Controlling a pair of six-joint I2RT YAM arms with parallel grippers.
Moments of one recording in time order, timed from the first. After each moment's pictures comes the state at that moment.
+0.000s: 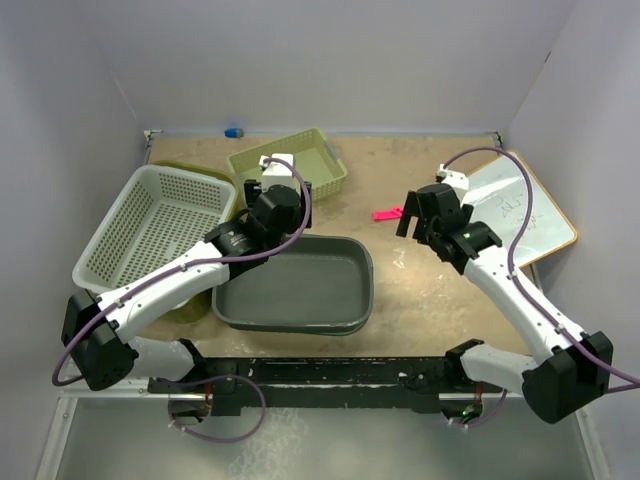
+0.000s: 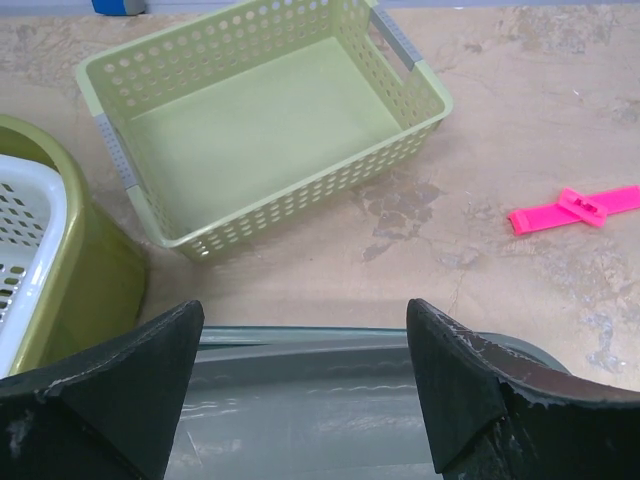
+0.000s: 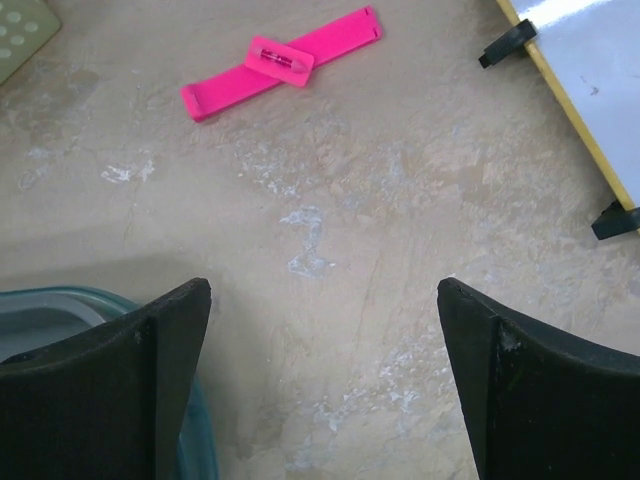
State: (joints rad) left arm -0.83 1.32 1.13 -0.30 -0.67 -0.38; right arm 0.42 1.14 1.01 -0.66 0.47 0.52
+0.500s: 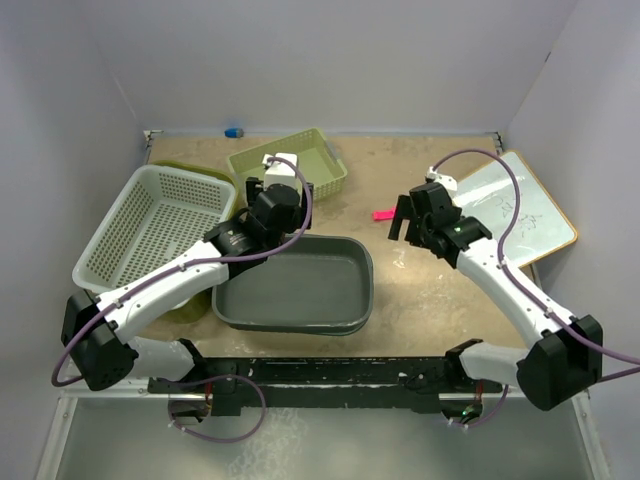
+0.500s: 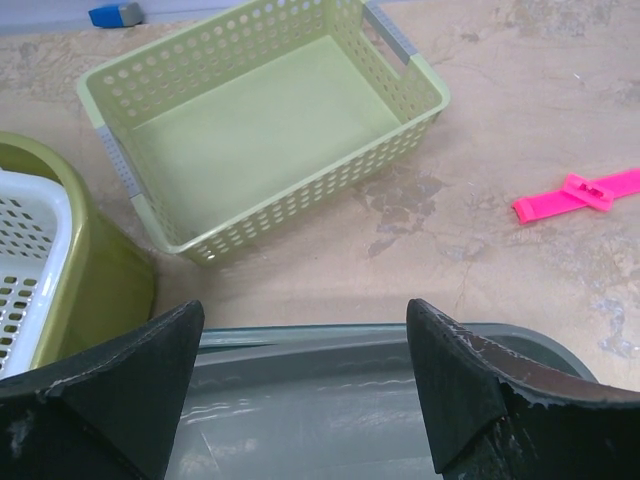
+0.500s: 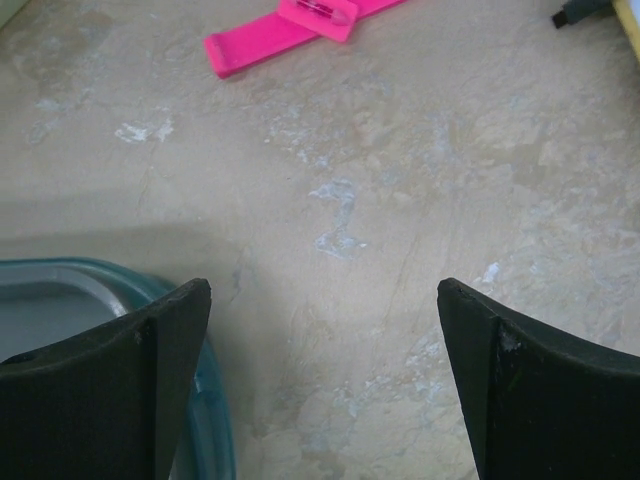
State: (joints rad) left arm -0.83 1.32 1.14 -0.30 -0.67 -0.33; right arm 0.42 1.22 1.01 -0.66 0.37 0.54
